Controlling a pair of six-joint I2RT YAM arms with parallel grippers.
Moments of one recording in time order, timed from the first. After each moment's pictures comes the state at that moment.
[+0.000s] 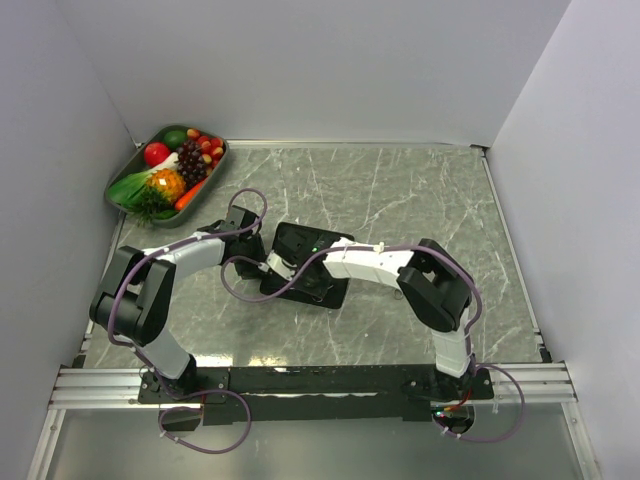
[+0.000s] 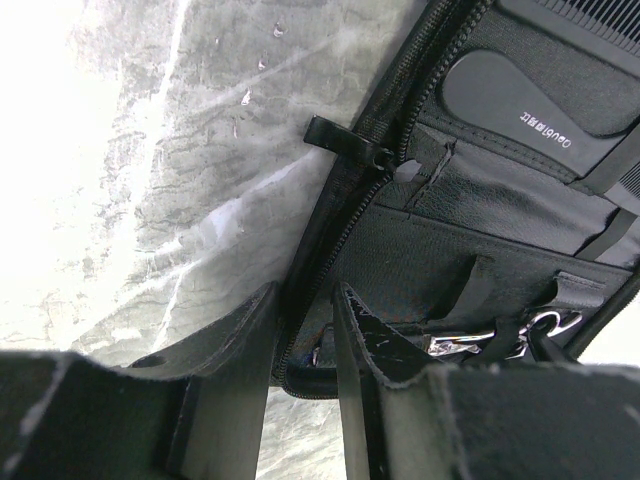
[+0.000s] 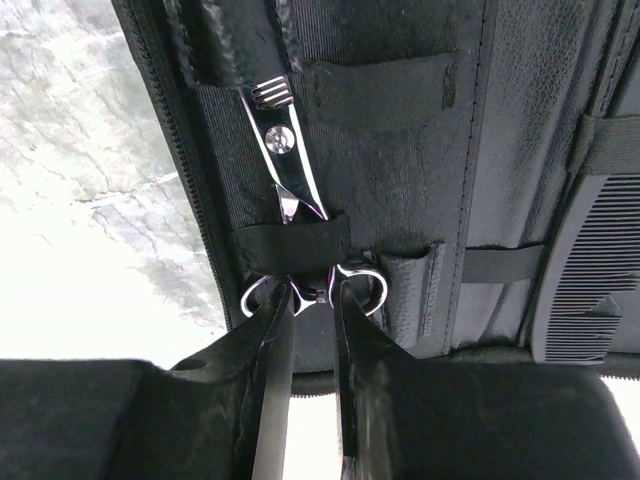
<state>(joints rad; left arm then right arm) -0.40 1.64 0.88 -0.37 0.12 -0.67 0.97 1.94 1.35 -0.68 0.06 -0.31</state>
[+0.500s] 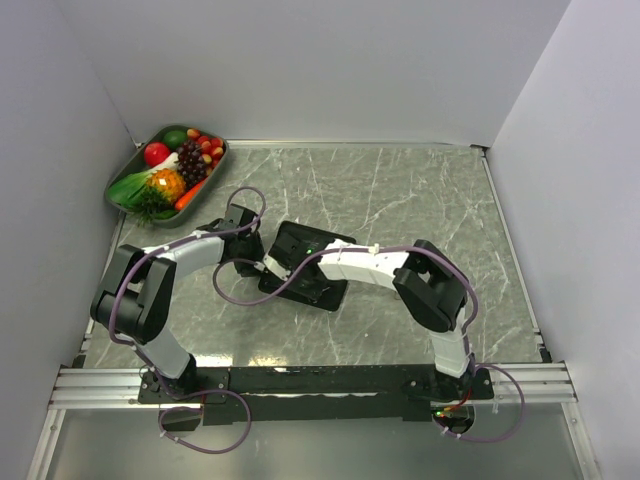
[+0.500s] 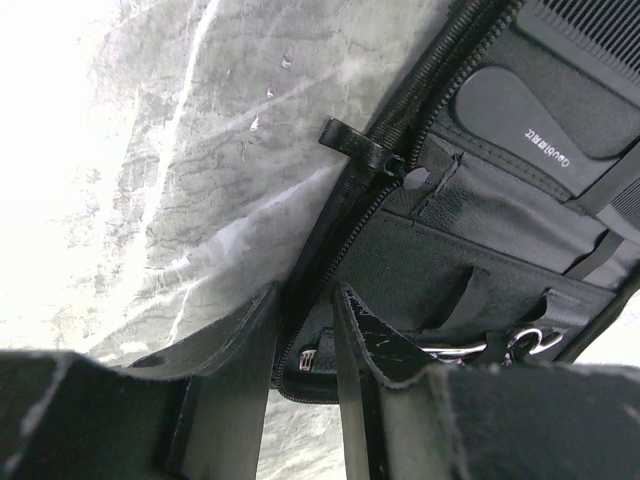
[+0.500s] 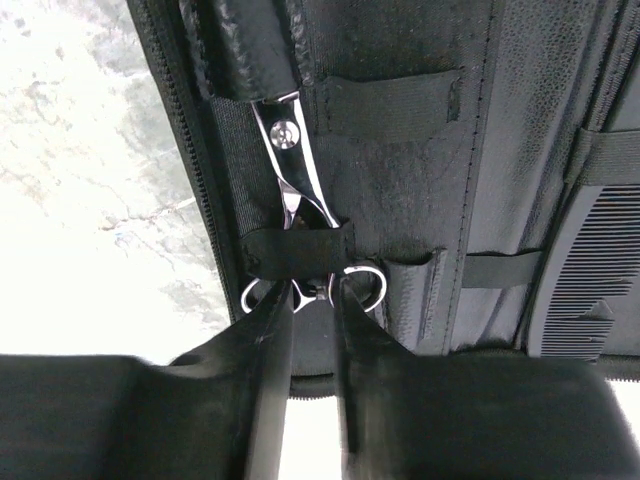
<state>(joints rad) -0.38 1.65 0.89 -0.36 0.12 -0.67 0.99 1.96 1.38 -0.69 0.09 -0.23</state>
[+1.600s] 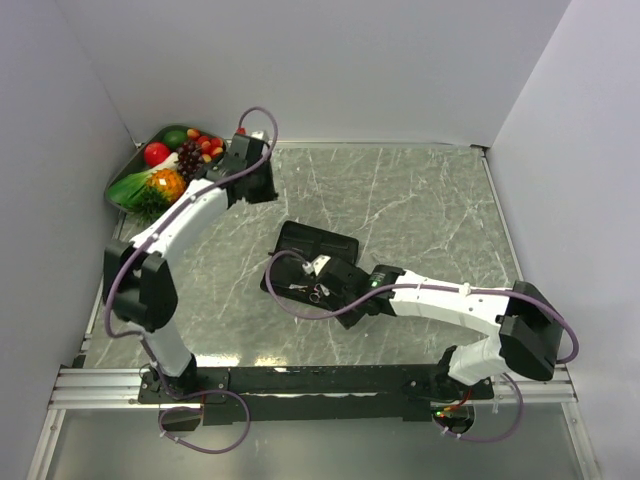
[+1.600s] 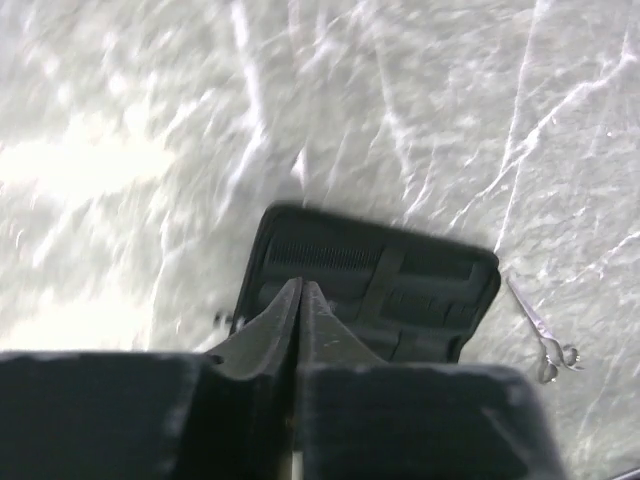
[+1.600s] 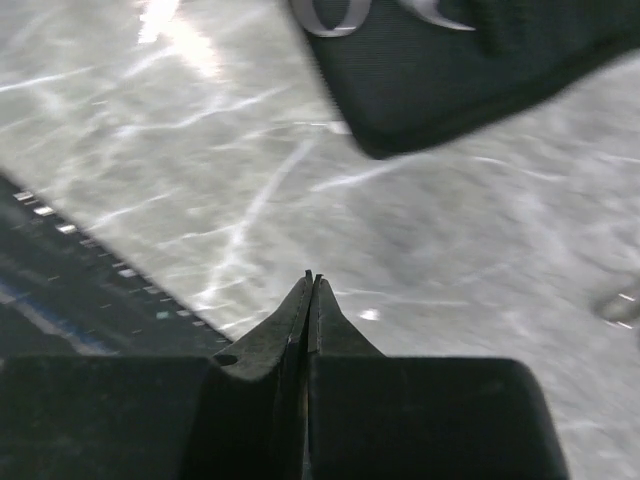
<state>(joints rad) -0.41 1.71 1.52 -0.60 -0.01 -0.49 1.04 1.39 0.91 -0.67 0.08 0.25</state>
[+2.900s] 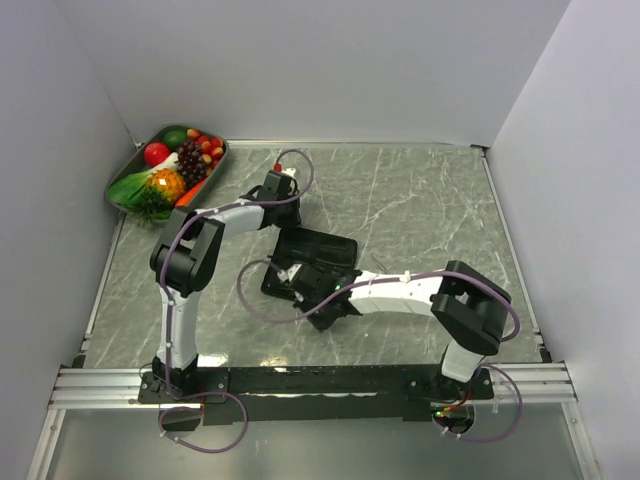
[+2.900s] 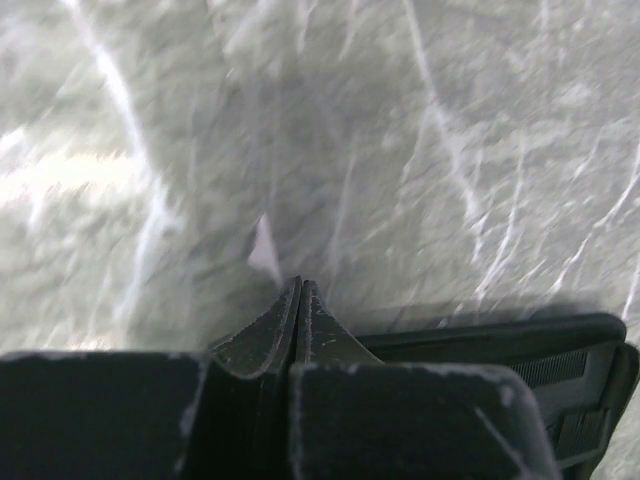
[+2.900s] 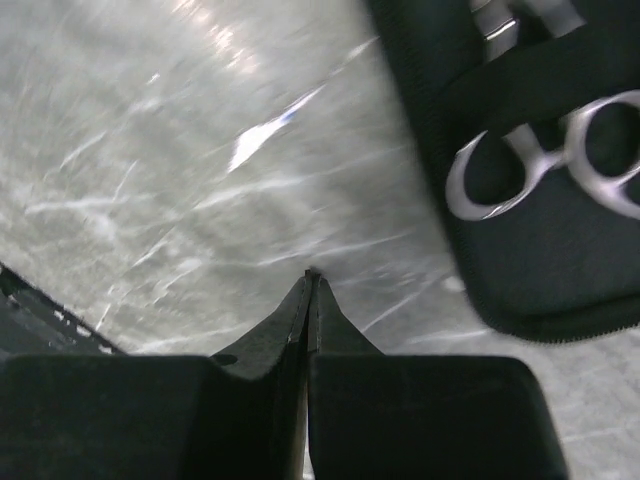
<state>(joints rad) -0.46 2.10 1.41 -0.10 0.09 -0.41 1.10 1.70 0.97 -0.44 0.04 0.26</state>
